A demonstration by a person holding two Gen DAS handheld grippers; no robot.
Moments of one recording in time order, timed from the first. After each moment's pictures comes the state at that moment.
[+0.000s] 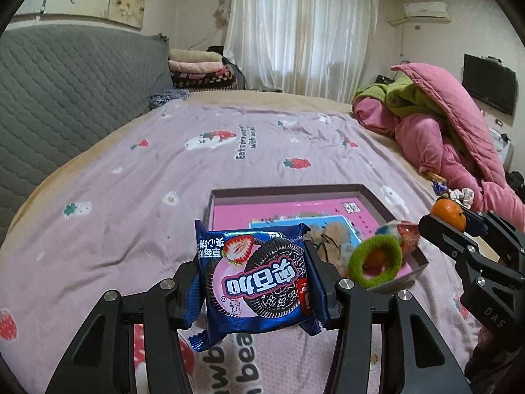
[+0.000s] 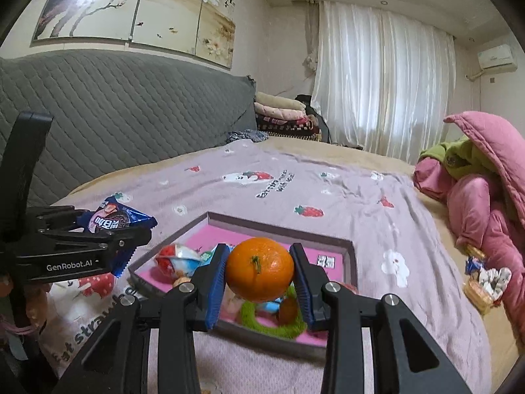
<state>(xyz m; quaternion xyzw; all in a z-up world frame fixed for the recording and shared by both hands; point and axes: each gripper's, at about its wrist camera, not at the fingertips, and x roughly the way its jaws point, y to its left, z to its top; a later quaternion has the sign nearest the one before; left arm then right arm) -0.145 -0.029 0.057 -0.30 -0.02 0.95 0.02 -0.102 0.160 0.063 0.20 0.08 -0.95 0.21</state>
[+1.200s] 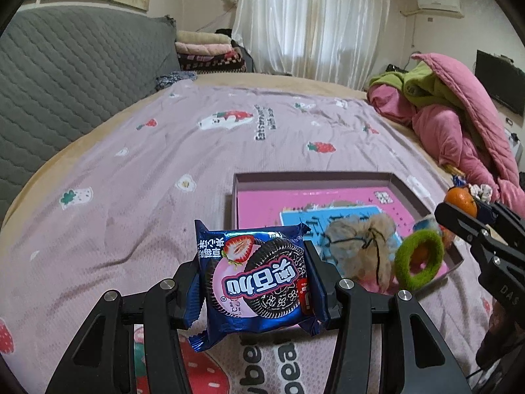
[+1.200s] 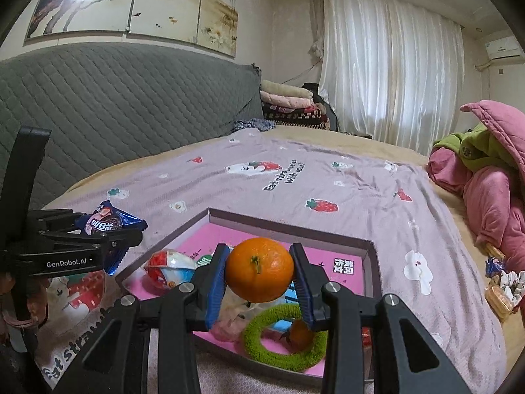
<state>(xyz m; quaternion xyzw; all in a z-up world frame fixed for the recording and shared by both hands) -0.182 -0.063 0.021 -0.34 -0.03 0.94 0.01 -0.148 0.144 0.040 0.23 0.07 -0.94 0.22</state>
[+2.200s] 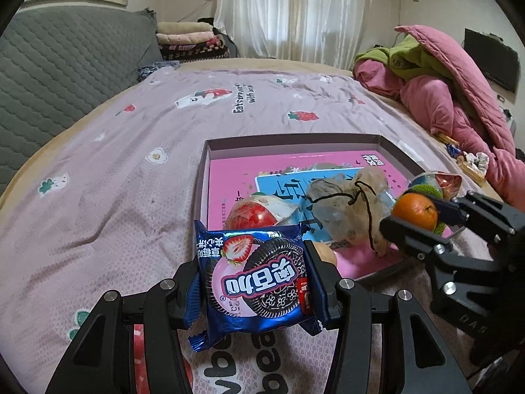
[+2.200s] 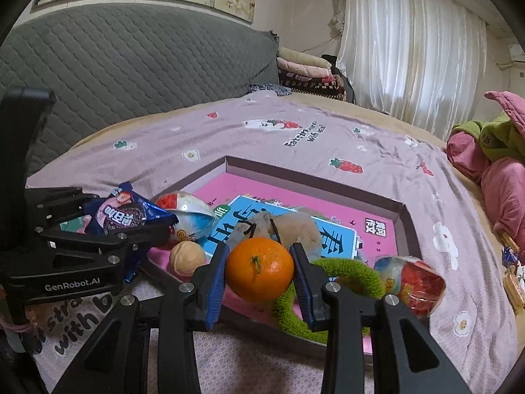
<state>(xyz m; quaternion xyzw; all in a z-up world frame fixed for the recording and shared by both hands) -0.183 -0.035 -0.019 -0.36 -0.01 0.93 0.04 -0.150 0.115 -0.010 0.30 0.11 -0.92 0.24</state>
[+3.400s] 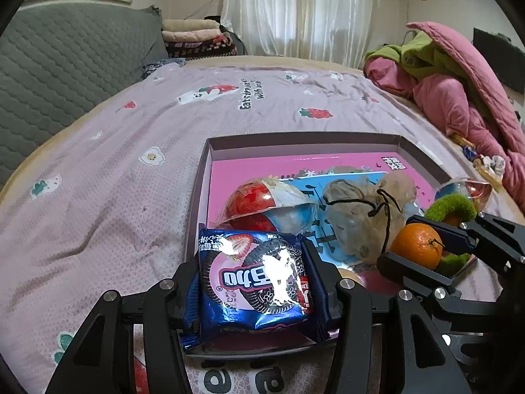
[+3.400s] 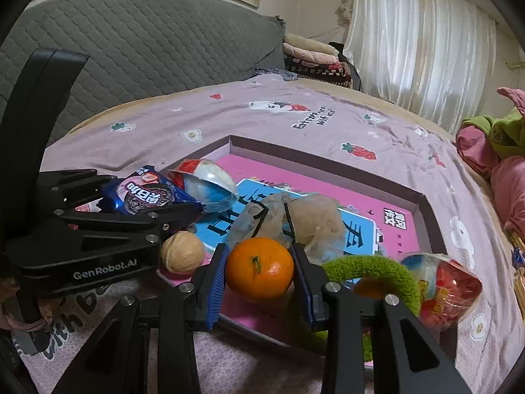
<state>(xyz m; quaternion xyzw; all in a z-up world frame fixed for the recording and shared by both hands) -0.220 -0.033 -0.039 -0.36 0.00 0.93 0.02 -0.161 0.097 -0.029 0.32 0.13 -0.91 0.25</state>
